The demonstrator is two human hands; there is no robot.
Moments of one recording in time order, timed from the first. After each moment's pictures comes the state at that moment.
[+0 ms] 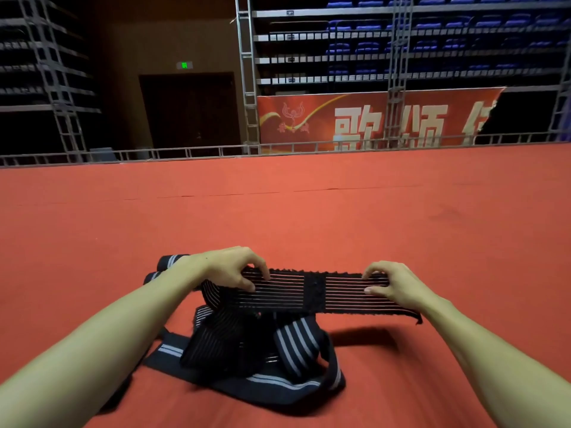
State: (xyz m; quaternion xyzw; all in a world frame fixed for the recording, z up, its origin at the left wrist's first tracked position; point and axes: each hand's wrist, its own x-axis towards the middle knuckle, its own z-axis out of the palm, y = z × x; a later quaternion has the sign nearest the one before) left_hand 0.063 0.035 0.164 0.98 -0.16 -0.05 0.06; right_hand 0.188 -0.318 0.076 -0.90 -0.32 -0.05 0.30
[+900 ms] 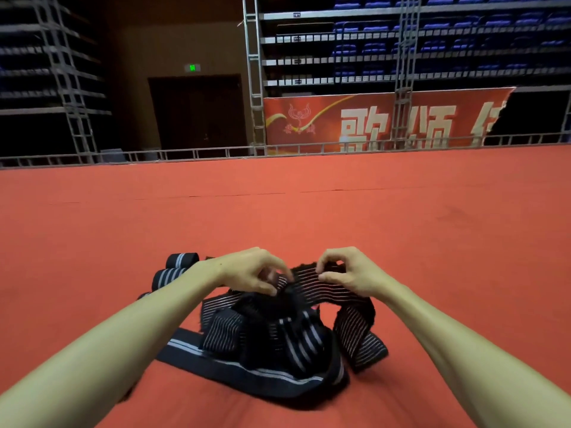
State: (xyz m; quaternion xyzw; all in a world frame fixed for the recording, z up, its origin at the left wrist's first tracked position) left_hand 0.048 0.010 0.161 0.96 -0.23 -0.02 0.14; right_hand 0.130 -0.240 0.126 -0.80 -0.44 -0.01 0.40
